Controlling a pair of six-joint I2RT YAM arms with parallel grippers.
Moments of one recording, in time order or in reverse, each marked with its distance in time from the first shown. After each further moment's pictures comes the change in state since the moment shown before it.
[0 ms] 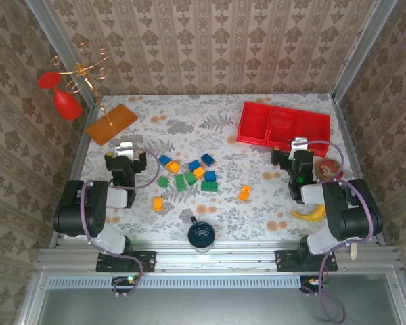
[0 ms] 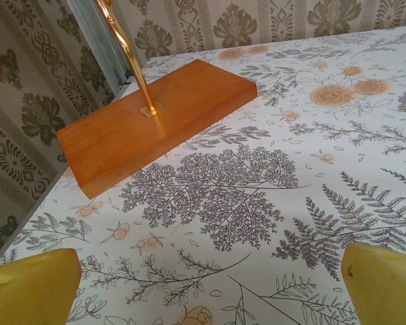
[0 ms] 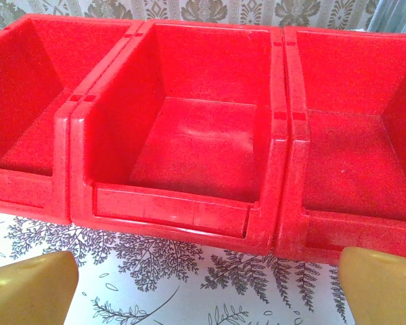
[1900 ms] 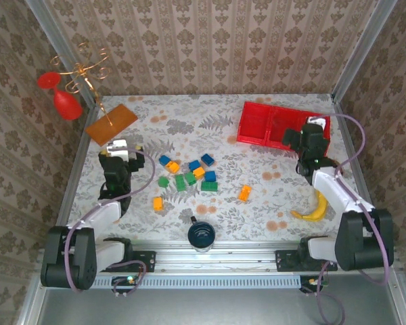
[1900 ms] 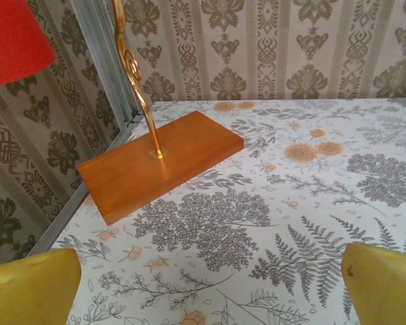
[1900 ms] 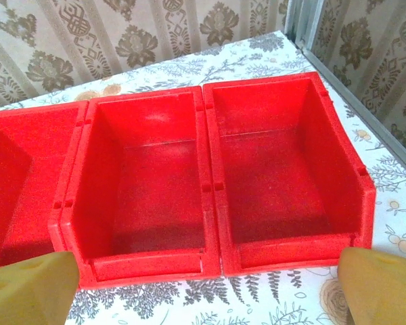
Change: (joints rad) left arm -0.039 -0.433 -0.007 -0.349 0.002 -0.082; right arm -0.014 -0.225 0.409 -0.812 0.135 0.214
